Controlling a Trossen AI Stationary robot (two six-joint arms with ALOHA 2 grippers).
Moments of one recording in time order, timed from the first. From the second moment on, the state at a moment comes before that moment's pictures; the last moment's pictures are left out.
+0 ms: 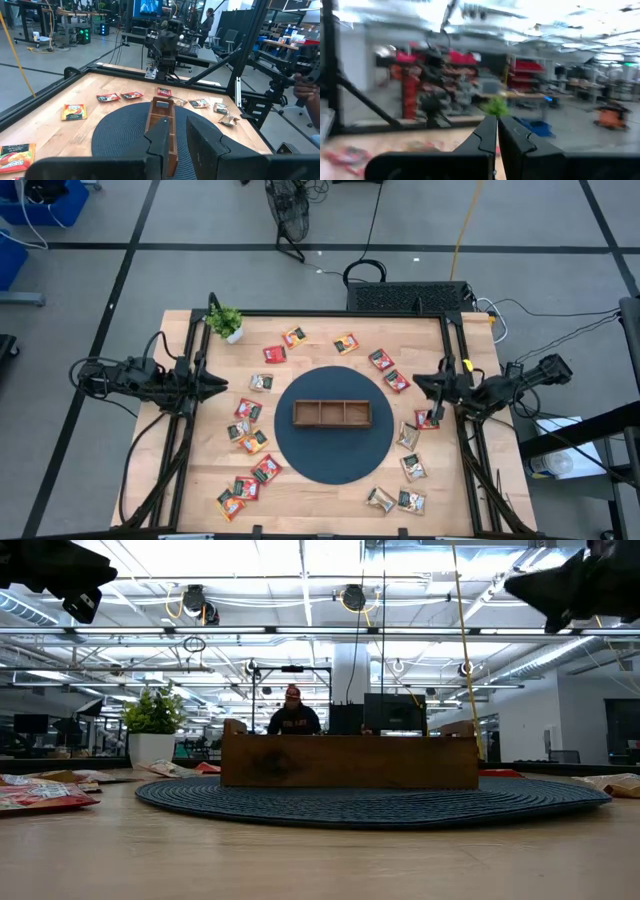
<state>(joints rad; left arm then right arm) -0.21 0.01 0.38 -0.44 -0.21 -0.19 0.39 0.12 0.02 0.45 0.68 -0.23</state>
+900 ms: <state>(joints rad) -0.21 0.01 0.38 -0.44 -0.21 -0.19 0.02 0.97 0.74 -0.34 0.66 0.22</state>
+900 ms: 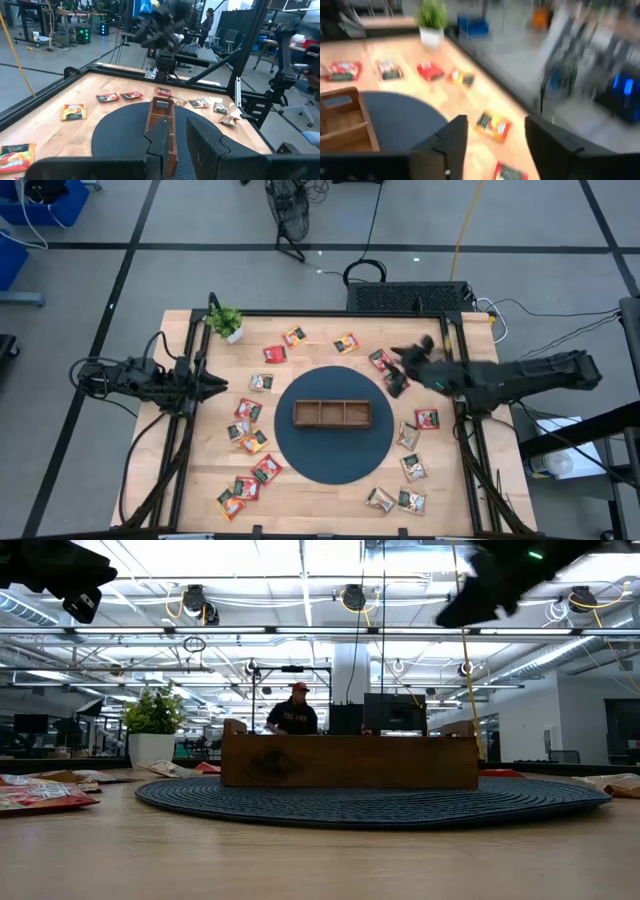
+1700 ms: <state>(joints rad) -0.21 0.01 0.38 -0.44 -0.21 -0.19 -0.48 1.68 0.93 -0.63 0.10 0.25</state>
